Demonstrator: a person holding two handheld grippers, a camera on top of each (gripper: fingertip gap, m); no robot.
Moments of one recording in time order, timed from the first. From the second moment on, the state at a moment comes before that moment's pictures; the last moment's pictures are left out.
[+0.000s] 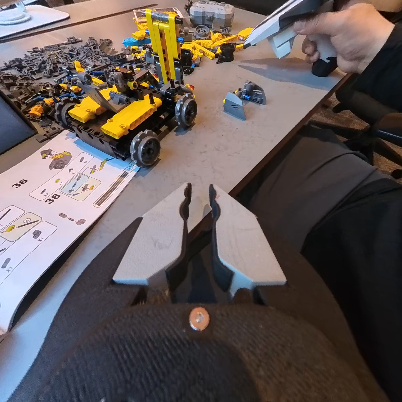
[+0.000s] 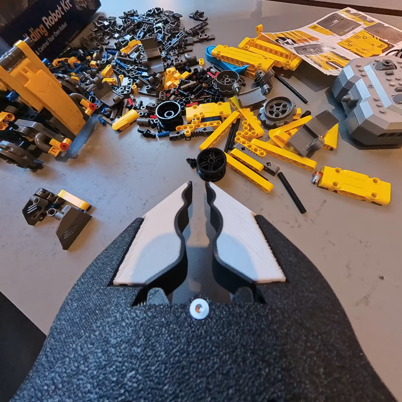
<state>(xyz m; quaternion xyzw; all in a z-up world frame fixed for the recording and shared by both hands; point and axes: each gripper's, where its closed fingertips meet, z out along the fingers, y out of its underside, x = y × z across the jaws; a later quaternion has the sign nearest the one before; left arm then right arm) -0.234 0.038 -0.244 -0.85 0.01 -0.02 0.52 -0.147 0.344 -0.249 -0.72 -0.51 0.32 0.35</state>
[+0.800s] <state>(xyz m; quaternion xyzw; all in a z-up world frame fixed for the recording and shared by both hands) -0.251 0.037 -0.245 -0.85 -0.02 -0.01 0.52 -0.154 0.338 -0.249 -0.71 -0.53 0.33 0.34</state>
